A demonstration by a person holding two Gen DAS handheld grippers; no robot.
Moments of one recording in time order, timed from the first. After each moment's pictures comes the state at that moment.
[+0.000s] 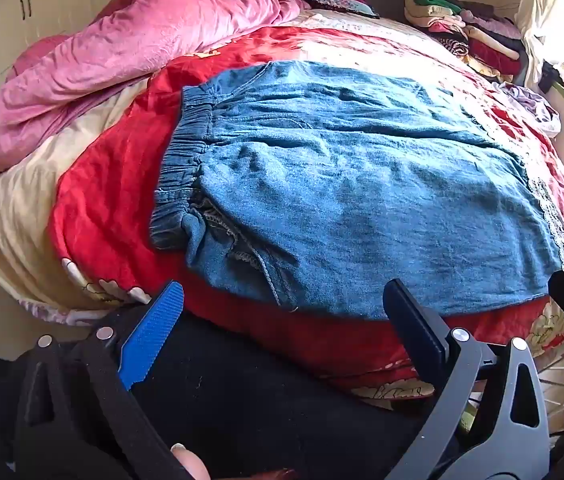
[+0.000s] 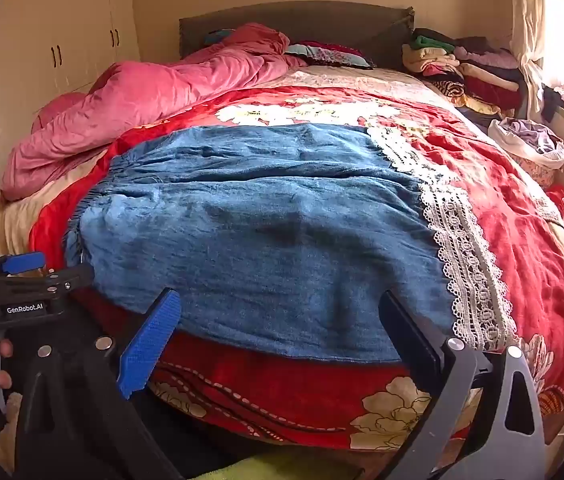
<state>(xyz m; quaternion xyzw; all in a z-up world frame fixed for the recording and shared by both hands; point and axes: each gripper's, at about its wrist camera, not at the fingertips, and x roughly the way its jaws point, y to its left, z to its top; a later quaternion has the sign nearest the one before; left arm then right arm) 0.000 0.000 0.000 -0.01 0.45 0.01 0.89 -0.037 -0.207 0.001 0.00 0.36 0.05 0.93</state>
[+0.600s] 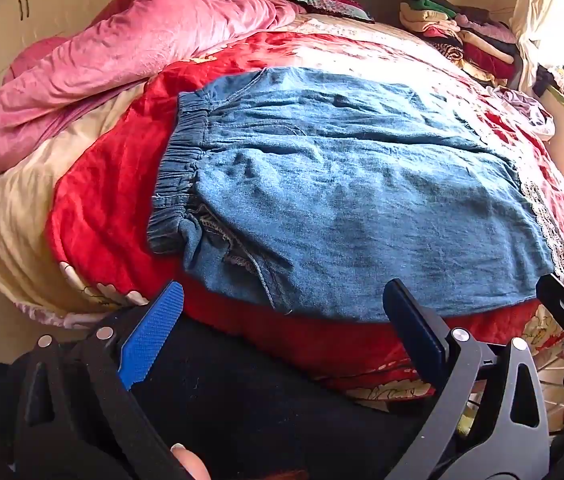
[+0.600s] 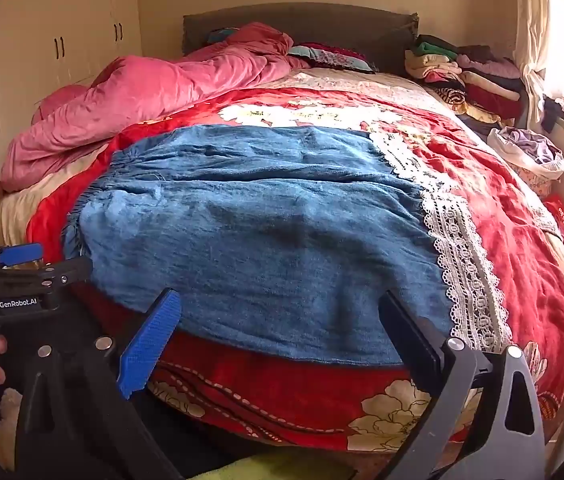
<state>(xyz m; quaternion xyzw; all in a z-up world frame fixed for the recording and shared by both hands) -0.002 0.001 0.006 -0.02 0.44 0.00 0.90 -0.036 -0.196 0.003 -0.03 0.36 0.04 0.93</state>
